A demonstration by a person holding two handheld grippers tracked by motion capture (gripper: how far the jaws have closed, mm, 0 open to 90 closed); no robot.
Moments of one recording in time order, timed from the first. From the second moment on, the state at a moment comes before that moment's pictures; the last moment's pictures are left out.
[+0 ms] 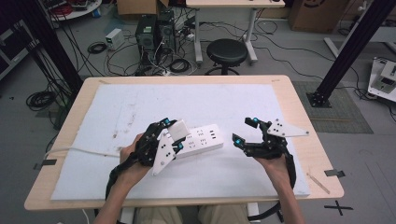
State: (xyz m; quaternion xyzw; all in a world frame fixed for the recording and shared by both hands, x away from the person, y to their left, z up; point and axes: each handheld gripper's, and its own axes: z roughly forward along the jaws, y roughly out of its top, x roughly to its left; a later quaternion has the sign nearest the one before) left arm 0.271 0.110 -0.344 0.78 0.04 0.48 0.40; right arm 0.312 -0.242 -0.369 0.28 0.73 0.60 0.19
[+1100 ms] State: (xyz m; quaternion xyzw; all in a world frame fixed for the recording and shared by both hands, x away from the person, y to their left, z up) left arm 0.260 0.083 -0.363 0.74 -0.08 0.55 0.39; right arm 0.328 -0.193 -0.351 0.19 0.75 0.63 0.01
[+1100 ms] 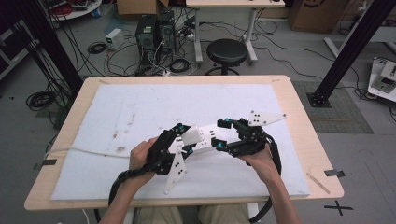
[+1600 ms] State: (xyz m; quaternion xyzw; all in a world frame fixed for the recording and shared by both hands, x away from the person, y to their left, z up) left arm 0.259 0.073 -0.367 0.72 -0.10 0.56 0.39; right arm 0.332 -0.175 -0.354 0.18 0.75 0.64 -0.01
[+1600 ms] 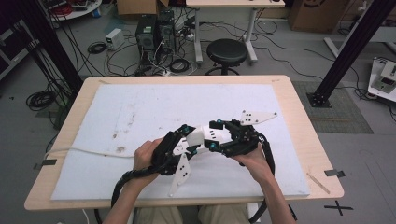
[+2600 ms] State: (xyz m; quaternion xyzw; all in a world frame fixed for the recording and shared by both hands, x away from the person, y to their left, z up) left arm 0.257 0.058 -0.369 0.71 -0.09 0.56 0.42; right arm 0.335 -0.163 -0.361 0.17 0.73 0.66 -0.05
